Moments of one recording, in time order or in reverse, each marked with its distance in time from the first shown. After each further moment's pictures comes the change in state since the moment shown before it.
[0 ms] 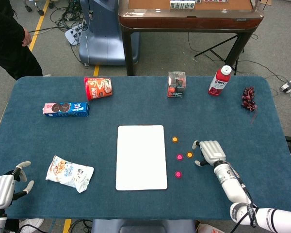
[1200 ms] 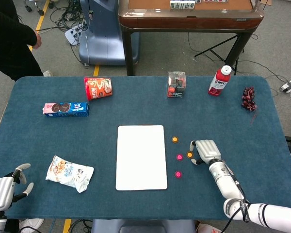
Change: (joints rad) left arm 0.014 -0.009 0.007 0.016 0.001 -0.003 -0.013; right arm 0.055 -0.053 -0.010 0.051 0.072 -0.009 -0.020
